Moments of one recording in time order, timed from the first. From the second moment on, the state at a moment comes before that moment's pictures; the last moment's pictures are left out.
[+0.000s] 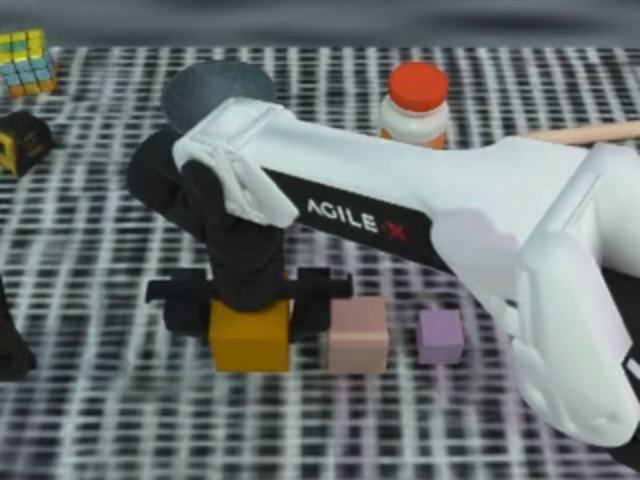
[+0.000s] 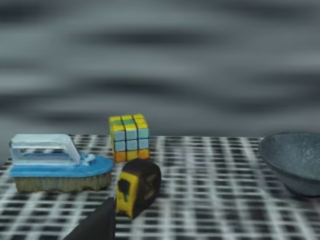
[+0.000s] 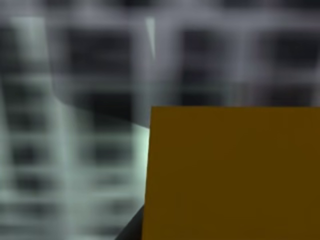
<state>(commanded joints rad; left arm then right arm) 0.02 0.00 0.00 0.00 0.00 0.00 0.91 2.53 2.20 -1.22 0.01 0.92</state>
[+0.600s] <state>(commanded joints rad) 0.02 0.00 0.00 0.00 0.00 0.00 0.91 2.54 2.16 -1.19 0.01 0.92</state>
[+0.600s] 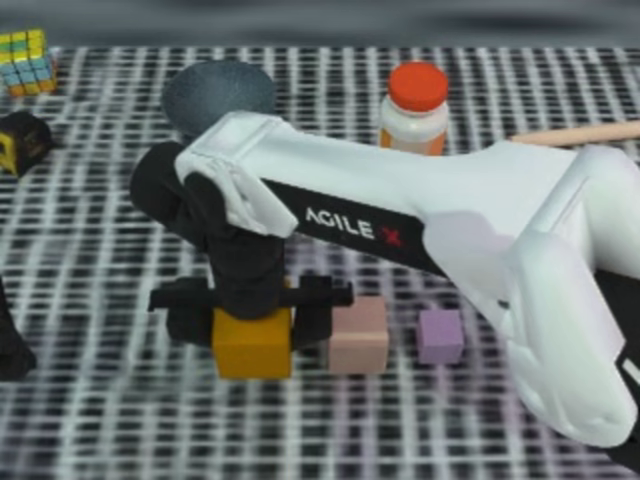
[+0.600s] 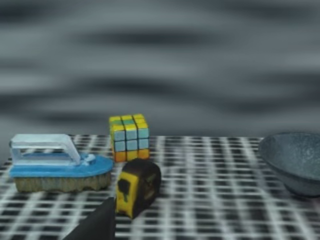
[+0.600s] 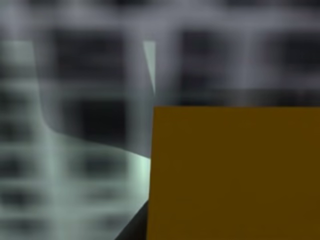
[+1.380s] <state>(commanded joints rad) 0.02 0.00 0.00 0.00 0.00 0.00 0.91 2.54 2.16 -1.19 0.01 0.92</state>
